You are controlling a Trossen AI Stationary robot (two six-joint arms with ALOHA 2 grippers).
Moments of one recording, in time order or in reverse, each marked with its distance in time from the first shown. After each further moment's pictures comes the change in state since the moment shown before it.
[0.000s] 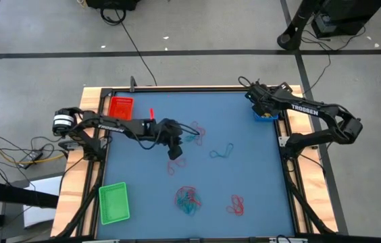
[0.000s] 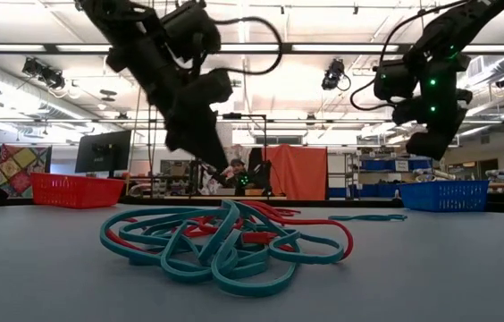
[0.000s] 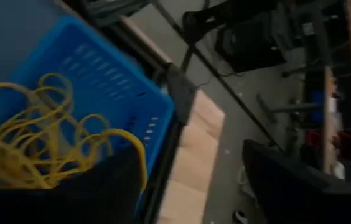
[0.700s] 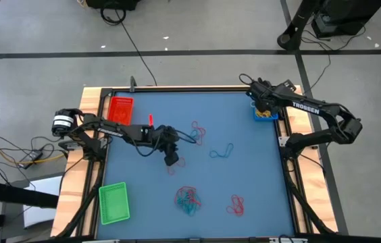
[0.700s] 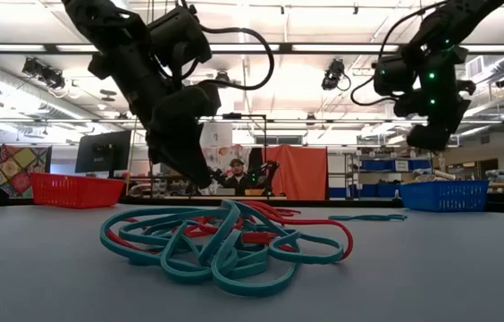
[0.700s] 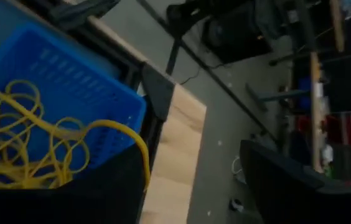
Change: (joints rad) left arm -0.060 0.000 -0.081 0.019 -0.005 -0.078; right arm -0.015 0.005 0.065 -0.099 0.051 0.071
